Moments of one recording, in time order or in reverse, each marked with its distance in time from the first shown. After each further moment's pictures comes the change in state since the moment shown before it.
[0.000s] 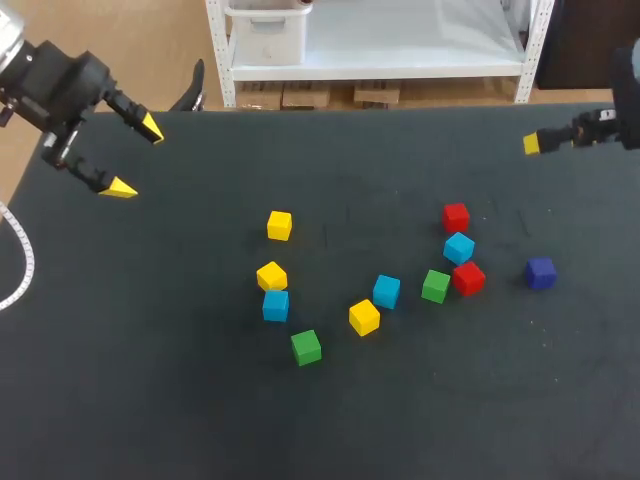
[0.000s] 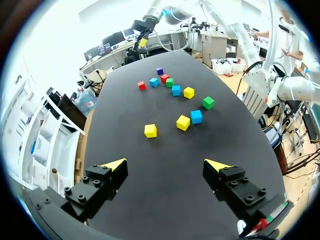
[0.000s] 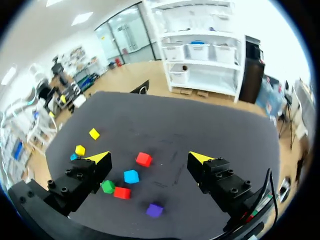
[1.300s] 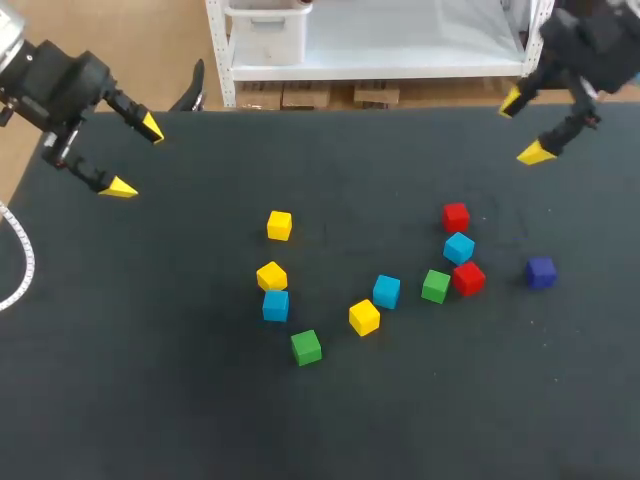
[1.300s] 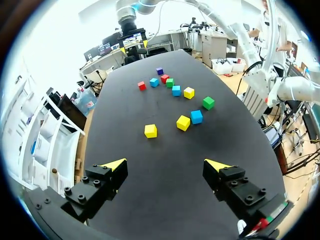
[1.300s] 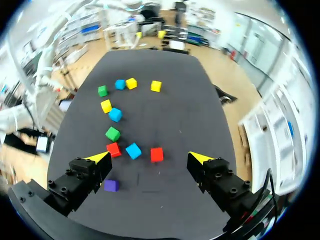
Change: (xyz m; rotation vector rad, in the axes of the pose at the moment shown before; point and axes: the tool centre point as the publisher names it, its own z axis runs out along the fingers) left arm 0.000 0.000 0.000 0.000 0.000 0.000; right arm -0.018 0.036 0.028 -0.513 0.316 -1.054
